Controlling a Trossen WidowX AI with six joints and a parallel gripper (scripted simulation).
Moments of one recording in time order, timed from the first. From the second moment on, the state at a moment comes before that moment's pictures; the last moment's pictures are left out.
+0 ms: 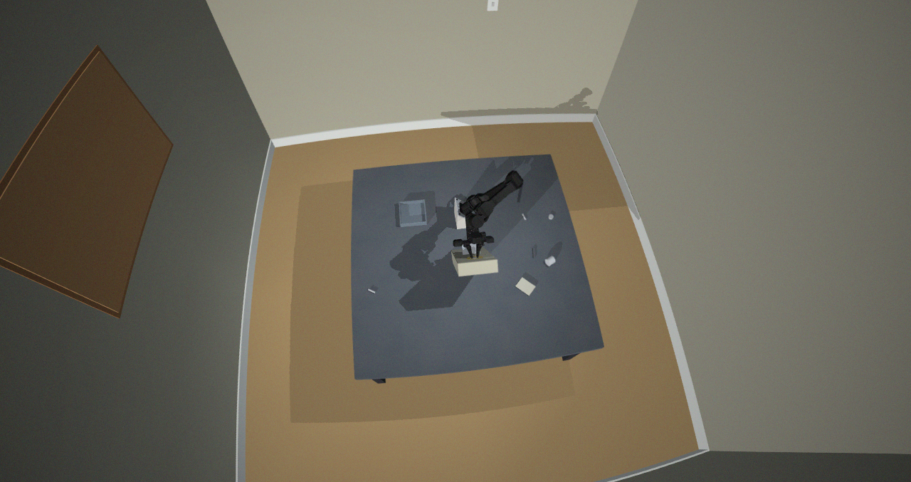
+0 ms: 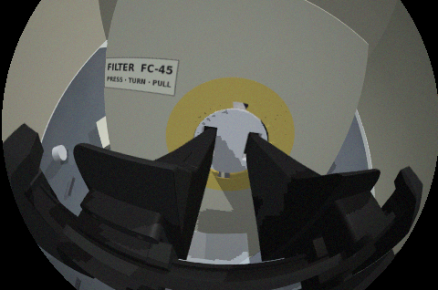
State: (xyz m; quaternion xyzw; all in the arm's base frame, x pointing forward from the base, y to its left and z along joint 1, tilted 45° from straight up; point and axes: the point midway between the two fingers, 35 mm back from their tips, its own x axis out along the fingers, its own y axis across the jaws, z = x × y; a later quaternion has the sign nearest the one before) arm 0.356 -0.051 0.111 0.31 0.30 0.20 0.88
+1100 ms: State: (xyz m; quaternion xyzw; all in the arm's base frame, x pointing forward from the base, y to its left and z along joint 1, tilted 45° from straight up) arm 0.357 -0.050 0.110 0.25 0.29 0.22 0.90
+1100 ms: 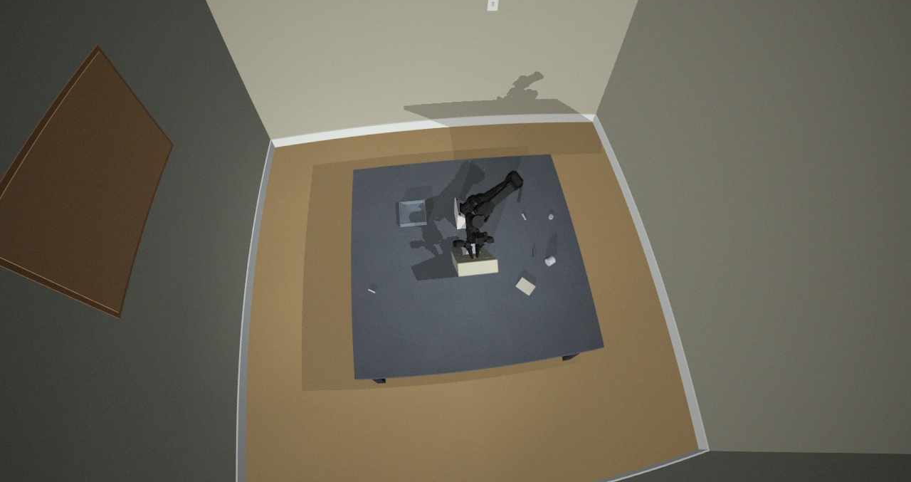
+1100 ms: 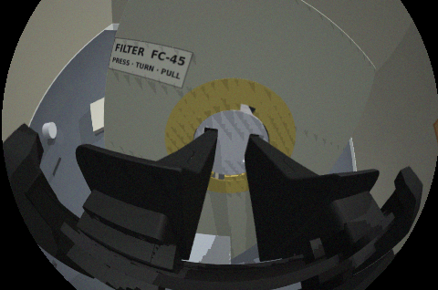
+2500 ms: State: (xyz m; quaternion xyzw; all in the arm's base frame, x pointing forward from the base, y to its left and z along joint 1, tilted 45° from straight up) arm 0.357 -0.048 0.109 -0.40 0.07 0.36 0.84
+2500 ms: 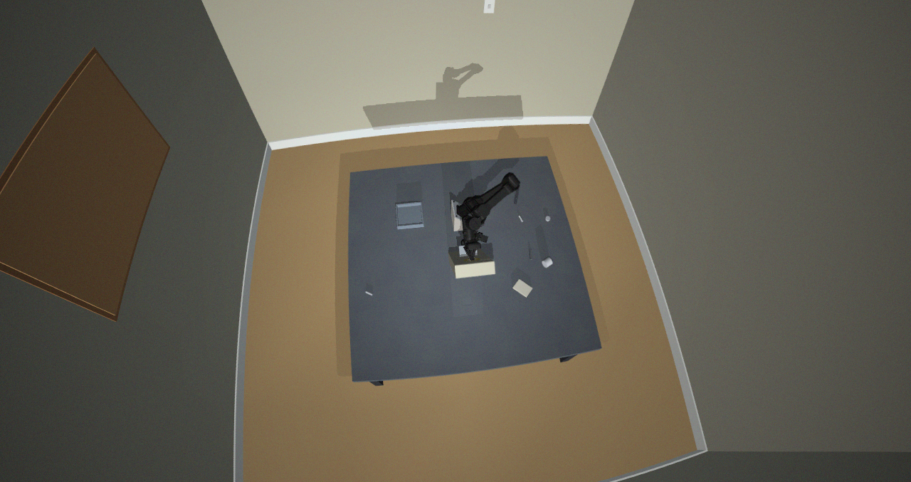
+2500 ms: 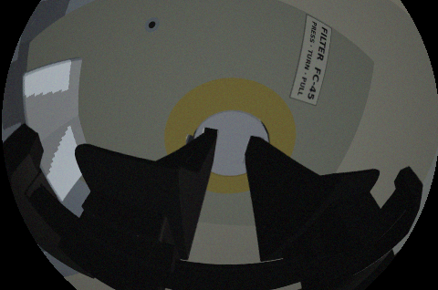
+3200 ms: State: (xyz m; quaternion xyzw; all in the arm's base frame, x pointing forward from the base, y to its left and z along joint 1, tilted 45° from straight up) arm 0.331 -0.067 0.123 -0.42 0.07 0.37 0.83
